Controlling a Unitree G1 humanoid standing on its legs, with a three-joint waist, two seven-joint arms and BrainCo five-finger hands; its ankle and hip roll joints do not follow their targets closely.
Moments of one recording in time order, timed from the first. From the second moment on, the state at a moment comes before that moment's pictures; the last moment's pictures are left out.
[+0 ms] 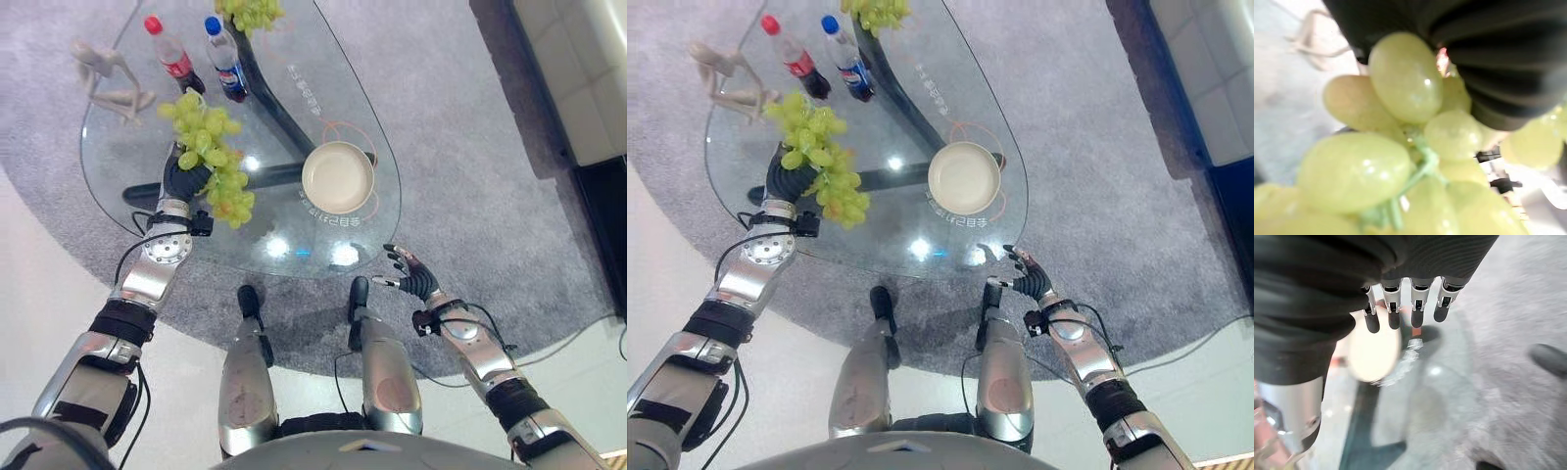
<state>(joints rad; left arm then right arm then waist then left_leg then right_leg) -0.48 0.64 -0.28 0.34 -0.22 -0.28 0.32 -0.14 -0.50 0.33 0.29 0.13 -0.08 0.02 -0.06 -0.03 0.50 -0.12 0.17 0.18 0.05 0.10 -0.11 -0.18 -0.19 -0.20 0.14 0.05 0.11</state>
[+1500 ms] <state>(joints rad) -0.32 0.56 -0.35 0.09 -0.25 -0.20 -0.01 -0.44 -0.43 0.59 -0.09 0.82 0.52 0.30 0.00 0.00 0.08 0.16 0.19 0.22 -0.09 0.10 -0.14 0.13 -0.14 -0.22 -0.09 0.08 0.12</state>
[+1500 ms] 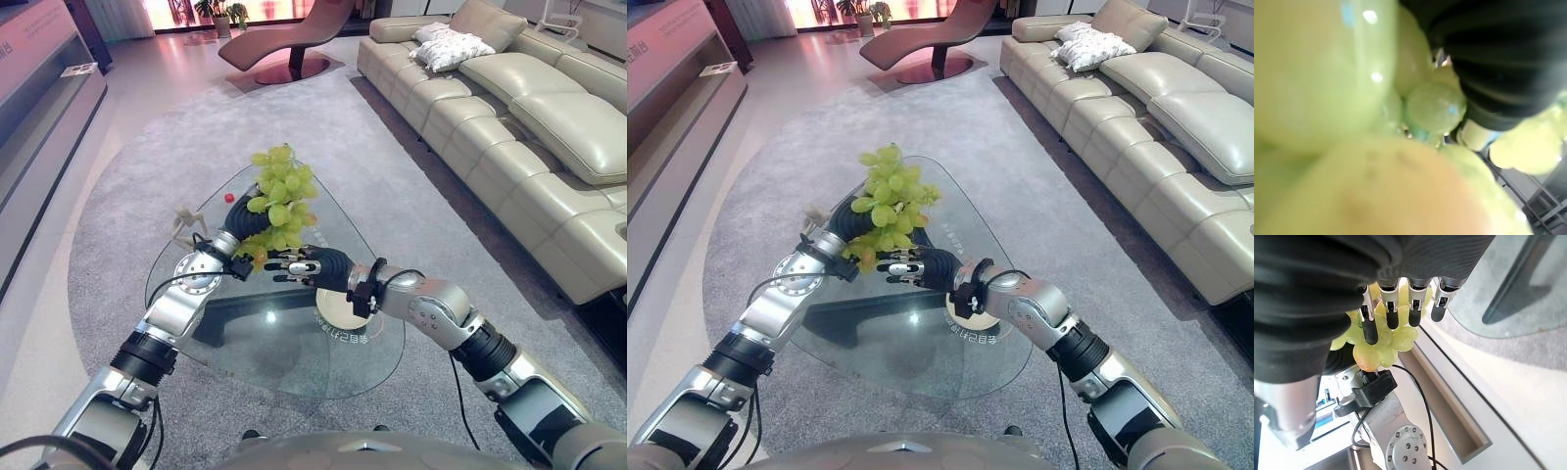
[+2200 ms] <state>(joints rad) -0.29 0.65 -0.18 0.09 -0.23 -0.20 0.08 -0.38 -0.68 0.34 -0.10 0.68 0.45 0.66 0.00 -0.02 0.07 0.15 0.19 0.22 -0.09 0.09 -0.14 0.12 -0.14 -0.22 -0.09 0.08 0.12</state>
